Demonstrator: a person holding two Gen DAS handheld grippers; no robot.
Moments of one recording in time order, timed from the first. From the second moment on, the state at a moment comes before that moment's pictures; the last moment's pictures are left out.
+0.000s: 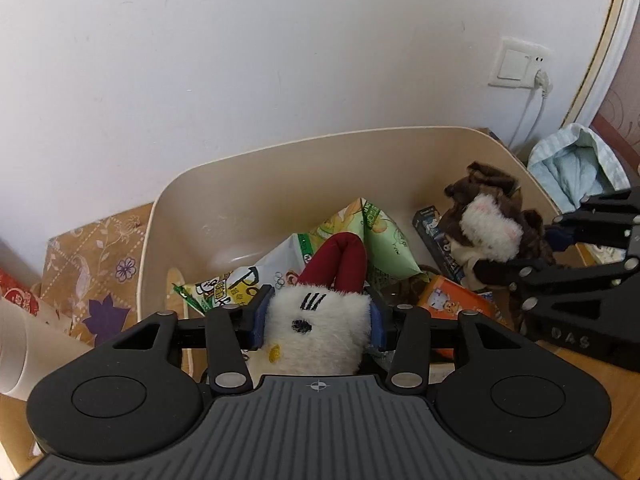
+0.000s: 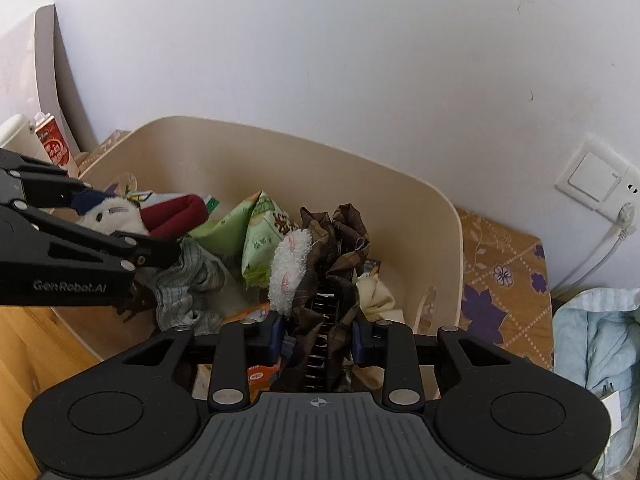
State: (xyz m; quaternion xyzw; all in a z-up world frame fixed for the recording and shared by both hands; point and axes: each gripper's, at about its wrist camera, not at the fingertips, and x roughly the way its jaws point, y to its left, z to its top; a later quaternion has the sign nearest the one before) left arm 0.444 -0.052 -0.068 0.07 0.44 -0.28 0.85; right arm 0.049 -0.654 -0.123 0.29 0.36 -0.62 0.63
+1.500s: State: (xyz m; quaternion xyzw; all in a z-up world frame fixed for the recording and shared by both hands) left arm 0.278 0.025 0.063 0.03 0.39 -0.19 0.90; right arm 0.054 -0.476 0.019 0.26 0.31 -0.62 0.67
